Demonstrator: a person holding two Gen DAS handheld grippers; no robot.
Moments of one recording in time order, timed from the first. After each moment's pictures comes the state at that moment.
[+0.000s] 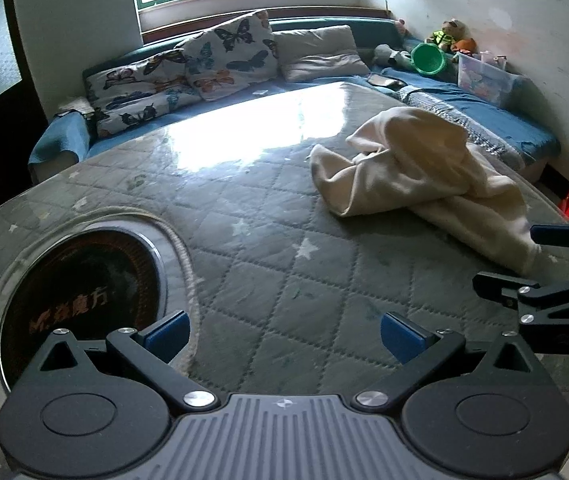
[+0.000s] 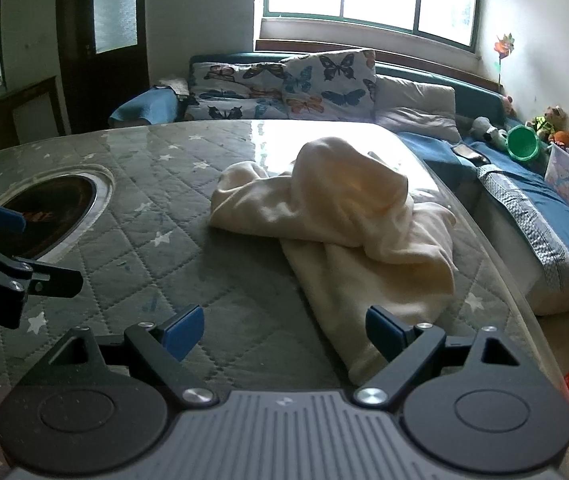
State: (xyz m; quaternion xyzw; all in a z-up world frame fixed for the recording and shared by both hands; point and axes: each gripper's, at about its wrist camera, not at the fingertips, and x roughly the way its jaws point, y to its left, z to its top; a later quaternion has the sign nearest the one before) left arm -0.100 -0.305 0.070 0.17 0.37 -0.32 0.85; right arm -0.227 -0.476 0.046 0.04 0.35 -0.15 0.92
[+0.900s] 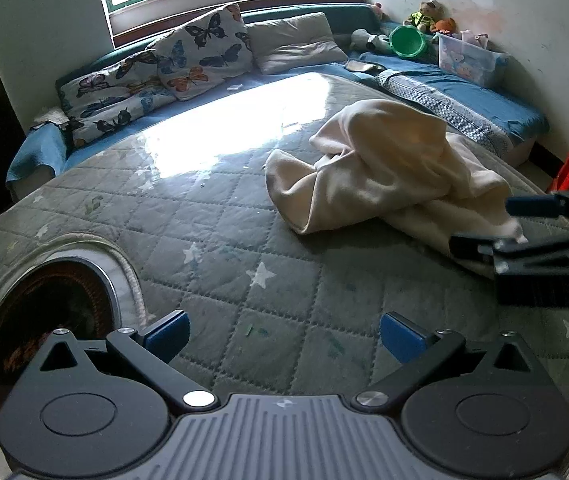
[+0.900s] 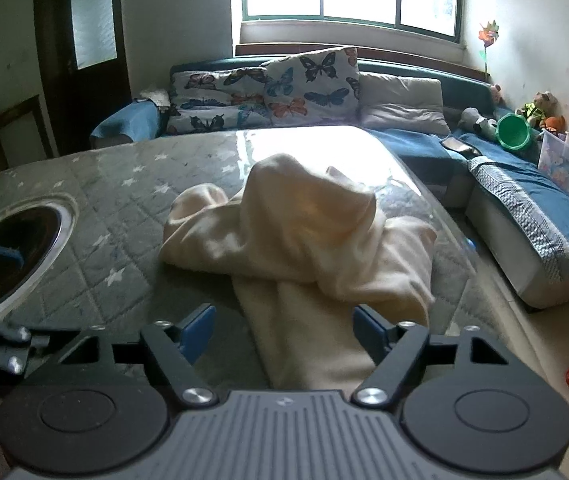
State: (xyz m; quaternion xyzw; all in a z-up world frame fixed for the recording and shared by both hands) left arm -0.090 -0.356 0.063 0.20 0.38 -0.34 0.84; right arm -0.202 -0.526 0.047 0.07 0.34 -0.17 0.92
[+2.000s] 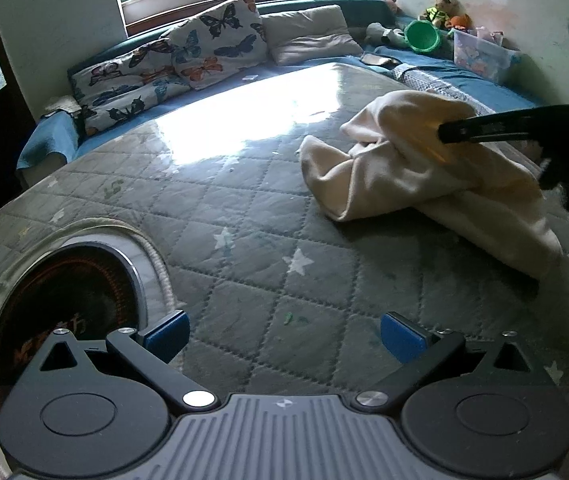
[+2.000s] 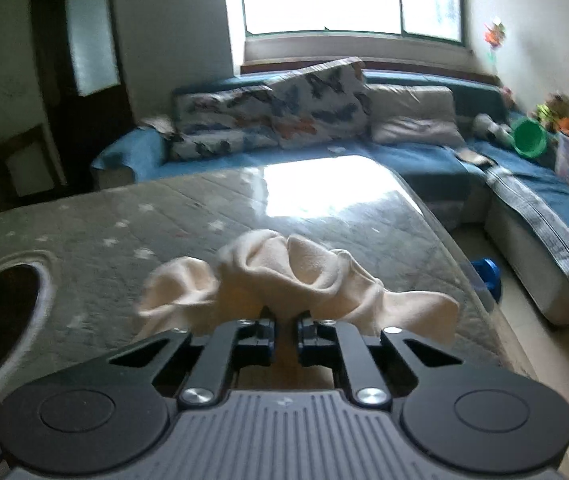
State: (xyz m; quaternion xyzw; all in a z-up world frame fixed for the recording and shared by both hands) left arm -0.072 -0.332 0.056 0.20 0.39 -0.32 0.84; right arm -0.143 -0.568 0.055 0.09 0.30 -0.14 0.94
